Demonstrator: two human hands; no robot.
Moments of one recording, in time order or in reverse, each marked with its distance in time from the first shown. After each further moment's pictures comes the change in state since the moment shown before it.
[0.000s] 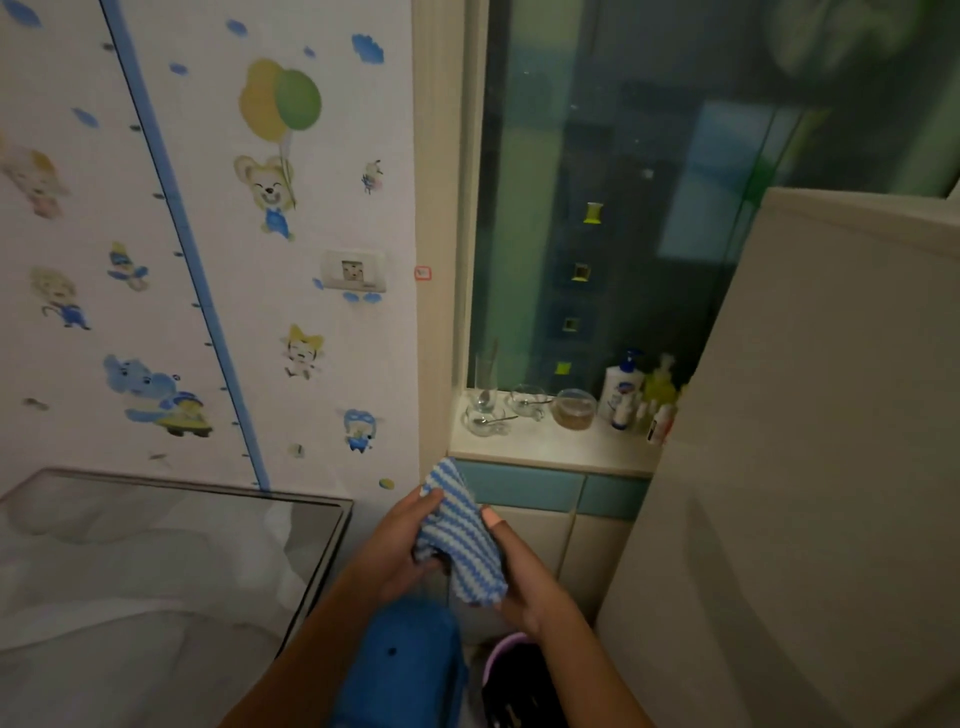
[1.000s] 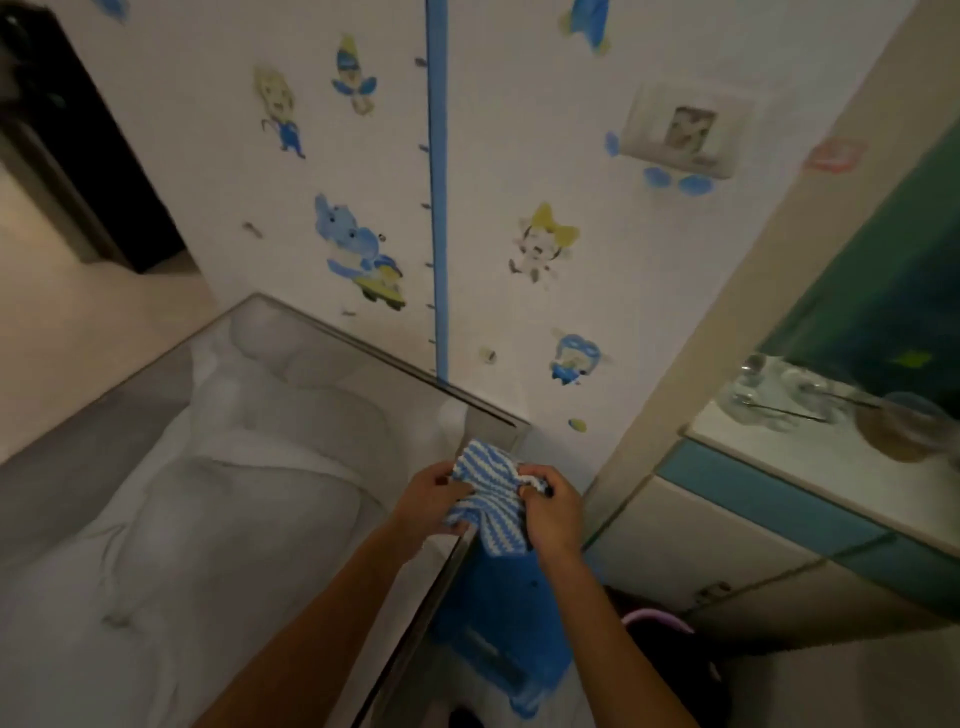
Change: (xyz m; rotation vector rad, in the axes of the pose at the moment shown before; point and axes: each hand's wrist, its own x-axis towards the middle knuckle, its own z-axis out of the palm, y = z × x) left_hand 0.039 0.010 -0.307 0.337 0.582 -0.220; right_hand 0.255 0.152 0.131 -0.837 0.322 -0.237
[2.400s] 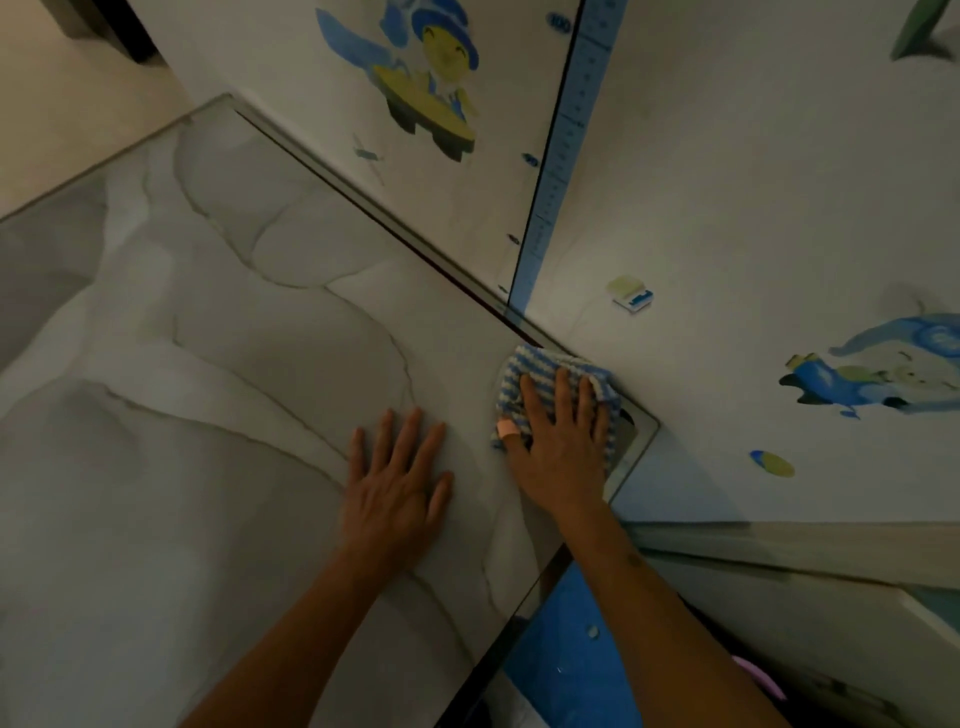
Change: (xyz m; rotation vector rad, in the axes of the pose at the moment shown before) left_hand 0.246 -0.181 -0.096 1.318 0.444 0.271; right_hand 0.251 0.159 0.197 -1.156 -0.351 -0.499
